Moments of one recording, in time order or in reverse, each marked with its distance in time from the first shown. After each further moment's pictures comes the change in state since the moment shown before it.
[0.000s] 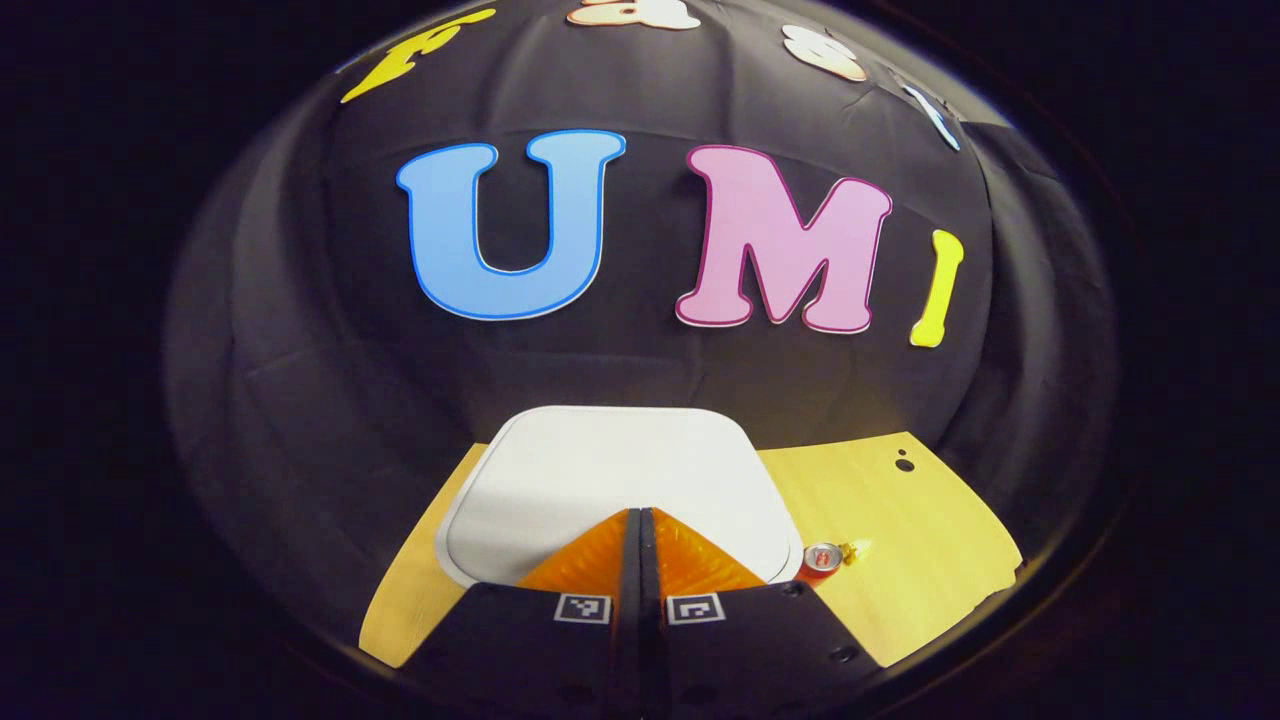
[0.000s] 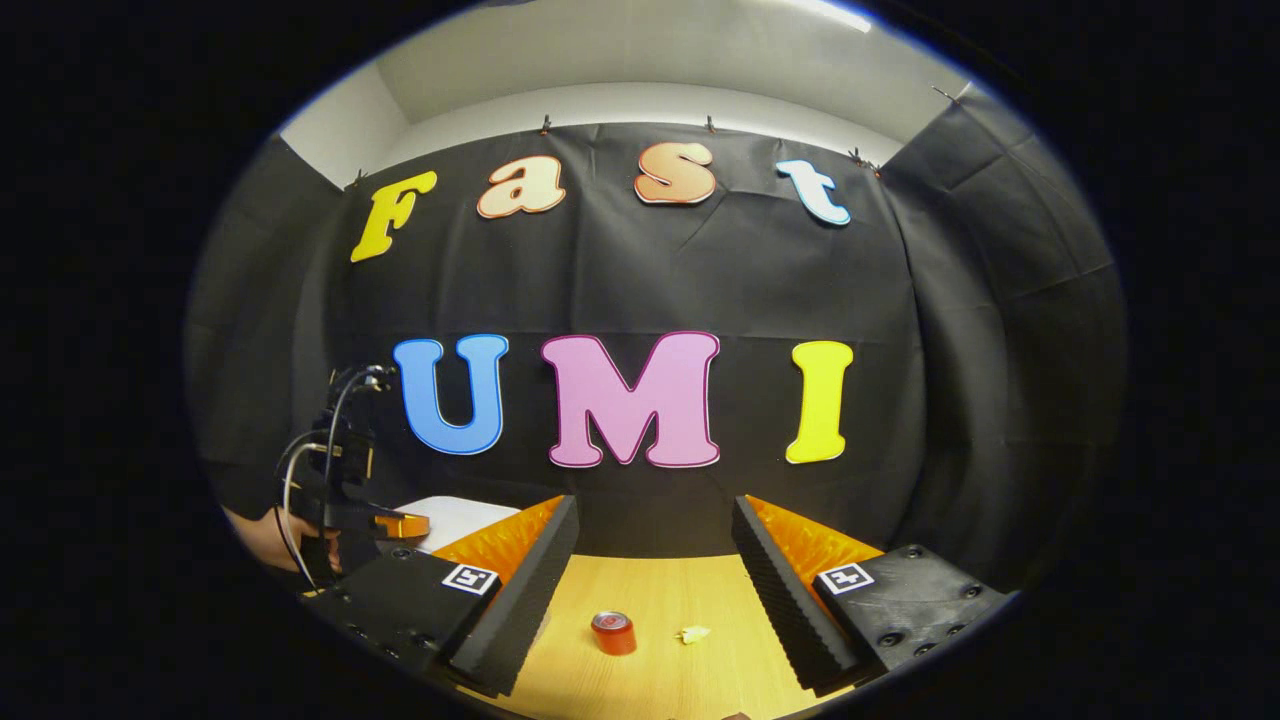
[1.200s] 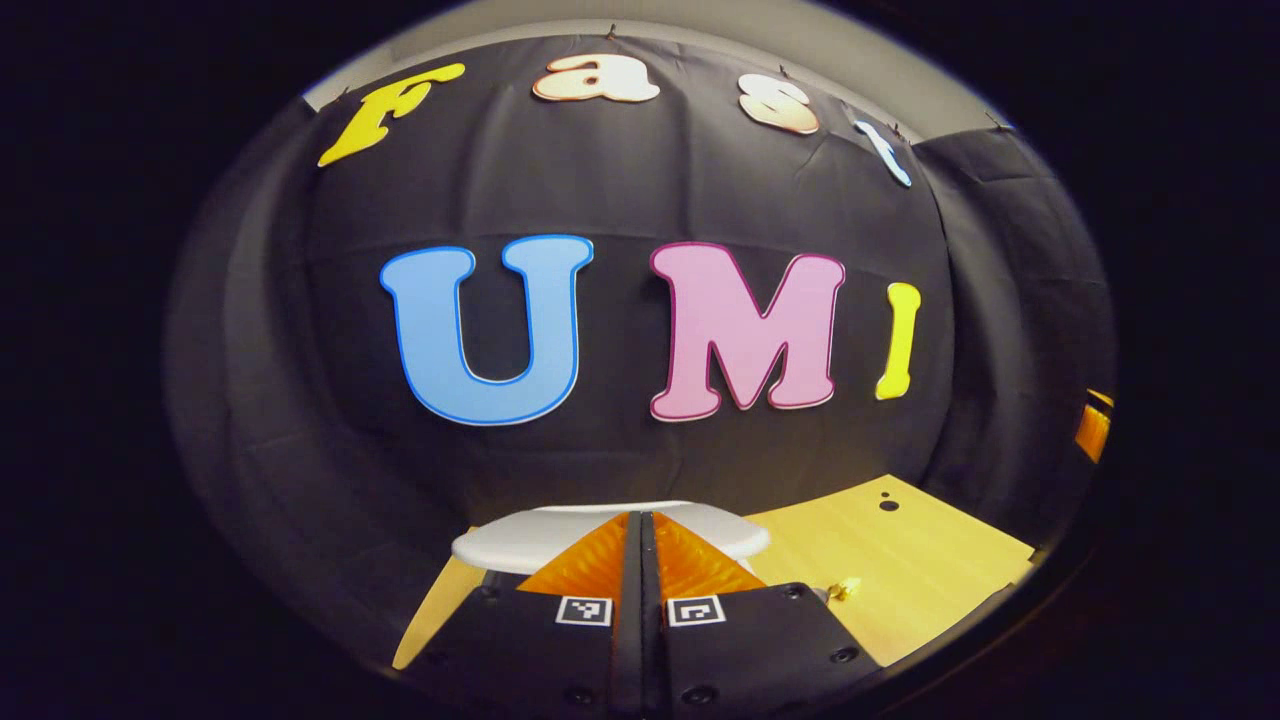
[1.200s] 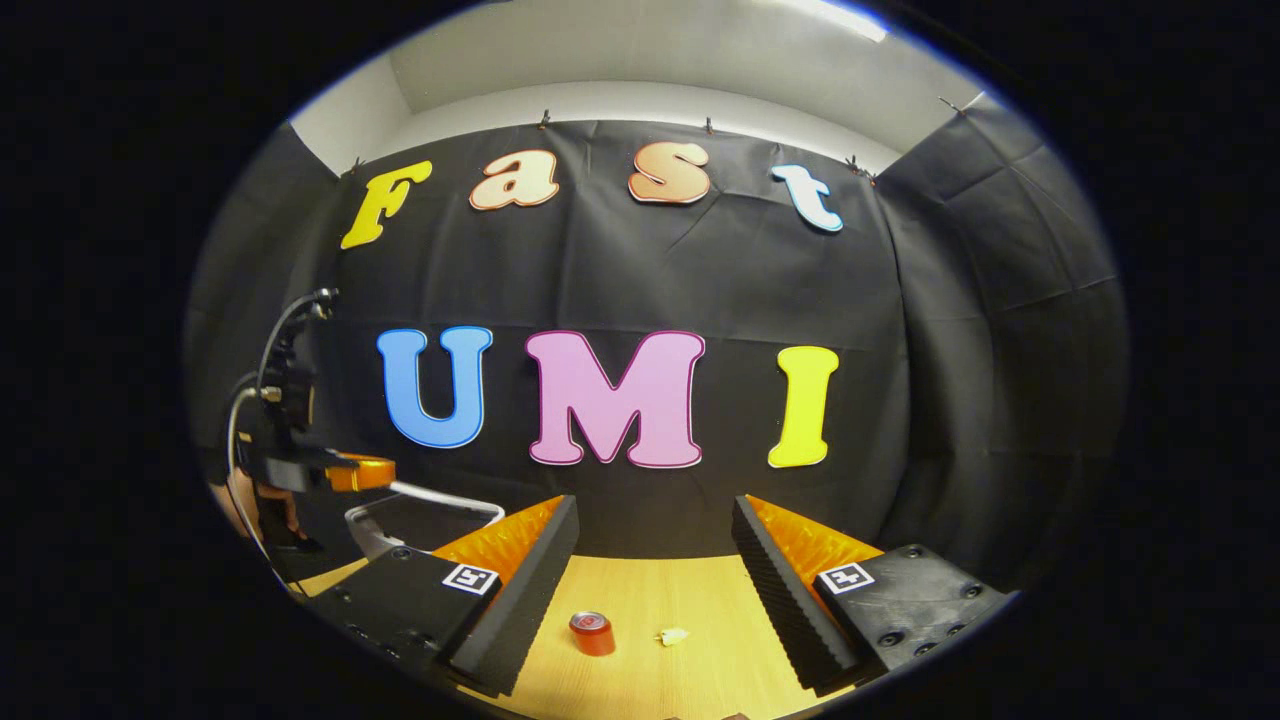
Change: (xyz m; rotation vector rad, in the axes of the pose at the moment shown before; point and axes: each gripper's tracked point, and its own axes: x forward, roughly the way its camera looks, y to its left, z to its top) left arm -0.041 -0.012 0.089 0.062 -0.275 -0.065; right arm 0.009 -0.013 0.000 -0.062 -0.009 -0.054
